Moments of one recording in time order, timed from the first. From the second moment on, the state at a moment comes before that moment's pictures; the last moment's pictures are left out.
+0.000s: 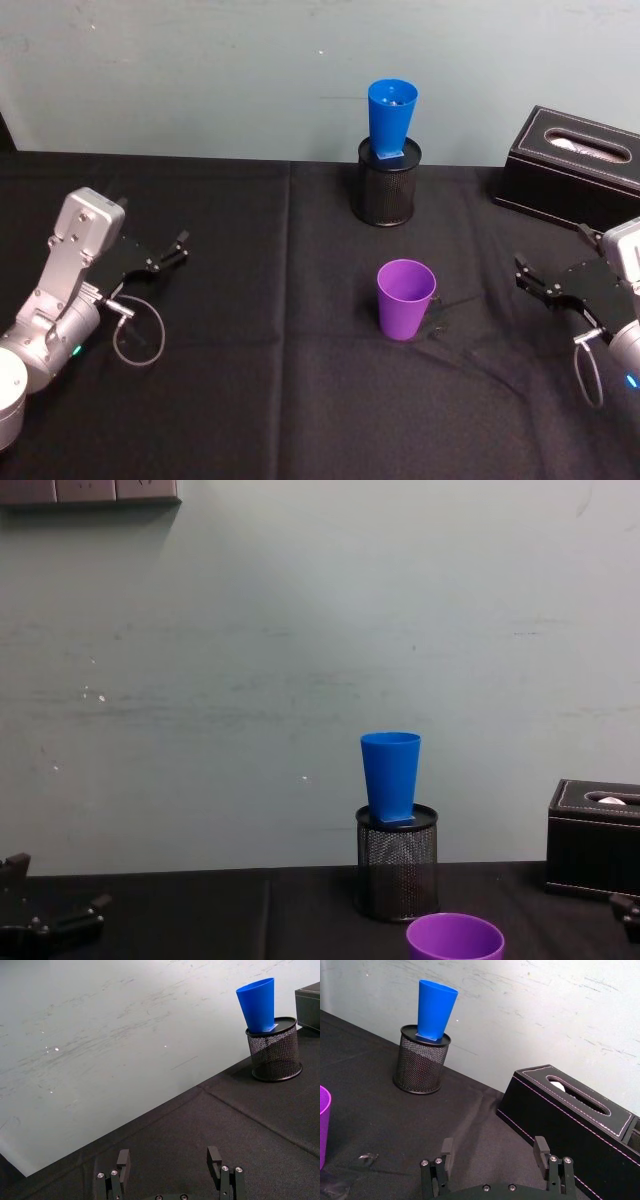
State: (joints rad) left arm -0.20 0.60 0.45 -1.41 -0.25 -0.12 0.03; right arm 0.20 0.60 -0.45 -1.41 0.25 -0.12 -0.03
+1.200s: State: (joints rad) left arm -0.20 0.60 0.45 -1.41 -0.25 -0.12 0.03; right arm 0.18 0.61 -0.42 -1.44 0.26 -0.13 -0.03
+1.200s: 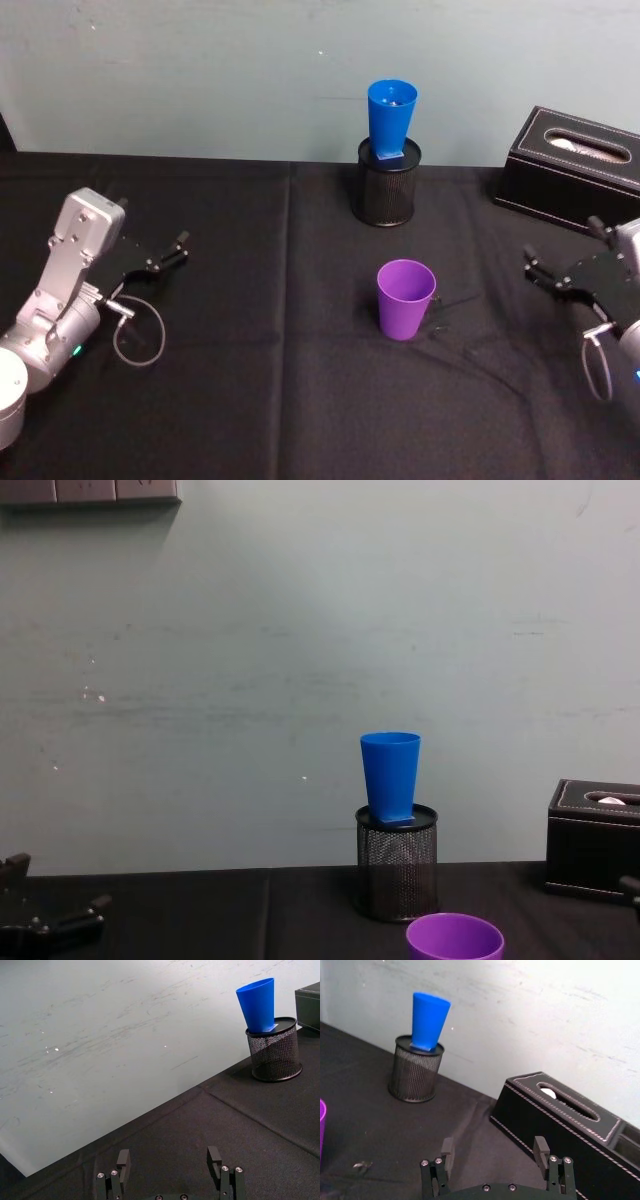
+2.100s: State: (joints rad) left arm -0.20 0.60 0.45 -1.41 -0.25 -0.12 0.03; right arm 0.03 0.69 -0.38 -1.58 0.48 -0.15 0.38
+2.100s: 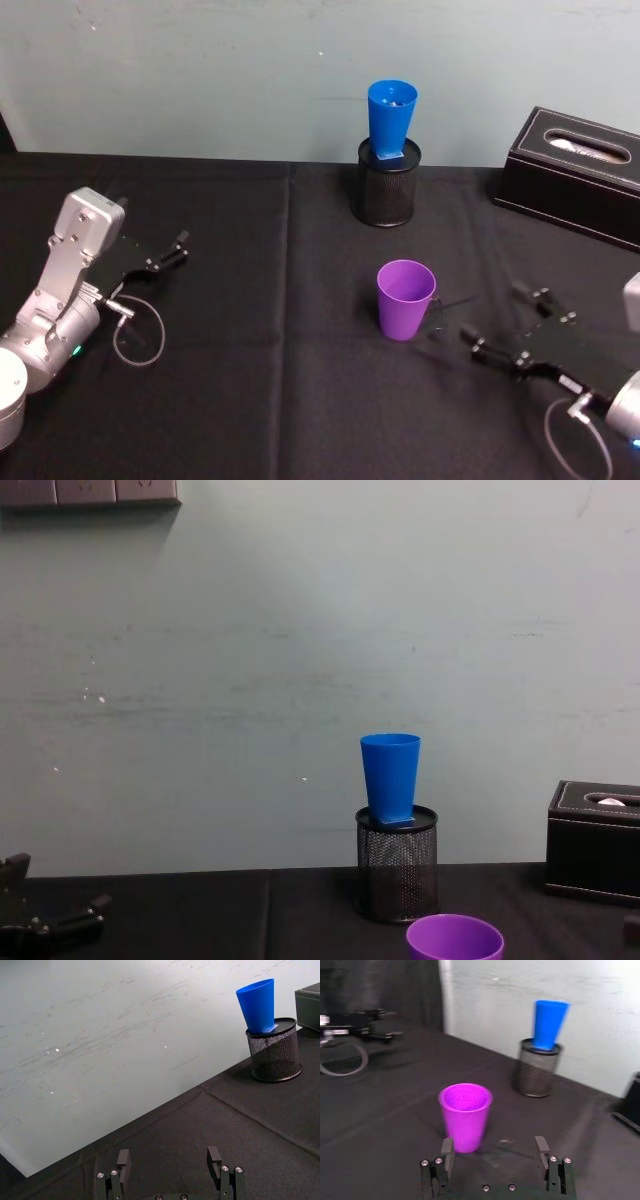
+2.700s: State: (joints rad) left arm -0.20 0.60 0.45 -1.41 -0.25 -0.12 0.03; right arm 0.15 0.58 -0.44 -1.44 0.46 -0.13 0.53
